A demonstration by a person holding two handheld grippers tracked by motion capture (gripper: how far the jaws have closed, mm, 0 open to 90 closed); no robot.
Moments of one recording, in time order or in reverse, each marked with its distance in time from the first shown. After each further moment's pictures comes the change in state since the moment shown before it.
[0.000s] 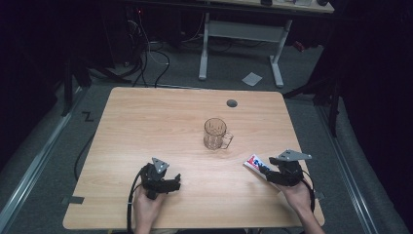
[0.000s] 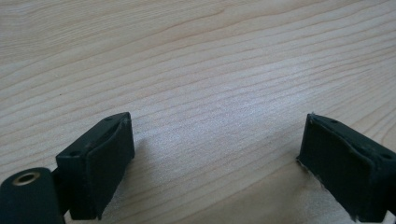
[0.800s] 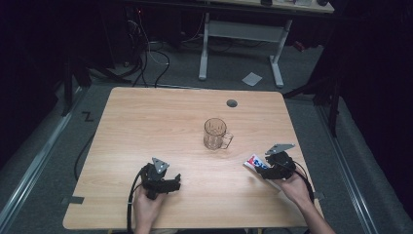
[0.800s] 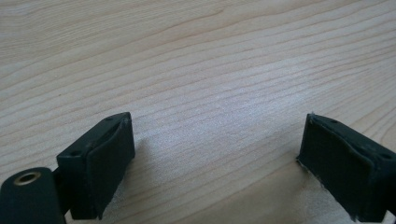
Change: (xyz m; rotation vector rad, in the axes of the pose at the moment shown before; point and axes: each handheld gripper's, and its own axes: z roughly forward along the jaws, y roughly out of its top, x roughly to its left) left arm 0.000 0.000 0.000 -0.001 0.000 0.002; right arm -0.003 0.020 0.027 0.218 0.010 -0.104
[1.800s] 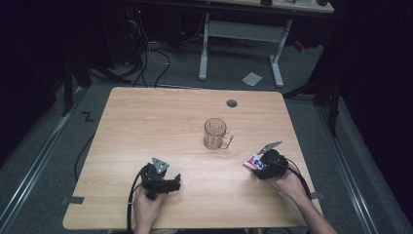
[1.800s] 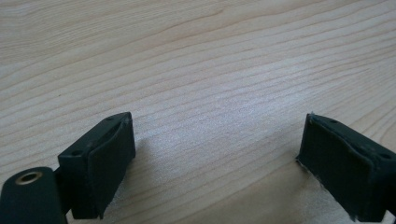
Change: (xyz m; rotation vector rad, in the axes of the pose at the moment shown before) left arm 0.000 0.000 0.000 -0.001 0.000 0.001; right arm 0.000 0.008 0.026 0.170 0.020 -0.021
